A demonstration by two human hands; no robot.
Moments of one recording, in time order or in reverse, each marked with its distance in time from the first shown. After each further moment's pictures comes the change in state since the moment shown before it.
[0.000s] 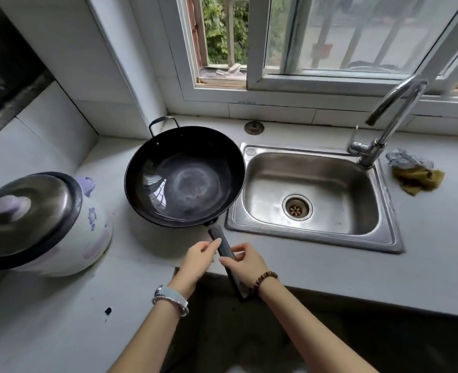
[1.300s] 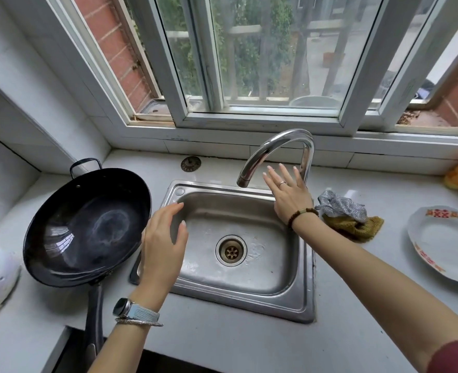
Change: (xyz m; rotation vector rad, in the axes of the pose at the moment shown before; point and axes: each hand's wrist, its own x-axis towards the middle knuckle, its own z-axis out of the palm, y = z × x) left_hand -0.008 0.210 0.196 0.388 0.567 0.799; right_hand 0.189 0.009 -0.417 -1.441 0.630 -0.622
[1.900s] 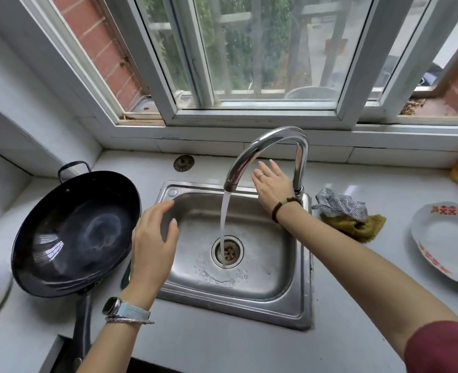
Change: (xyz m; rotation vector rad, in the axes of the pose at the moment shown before) left_hand 0.019 0.003 0.015 0.037 -0.021 -0.010; right_hand 0.038 -0.007 0.003 0.048 -0.071 -0.159
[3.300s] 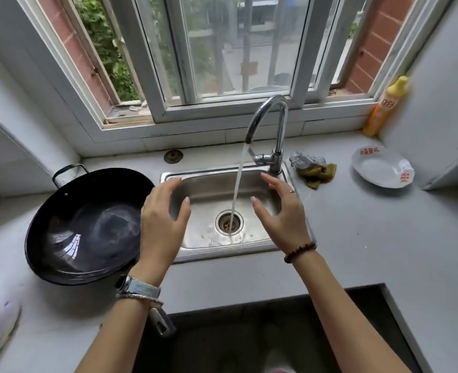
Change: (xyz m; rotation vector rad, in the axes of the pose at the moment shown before) left_hand -0.042 -0.052 -0.122 -0.226 -0.097 0.305; right_hand -0.191 -0.203 -0.146 1.065 0.702 0.636
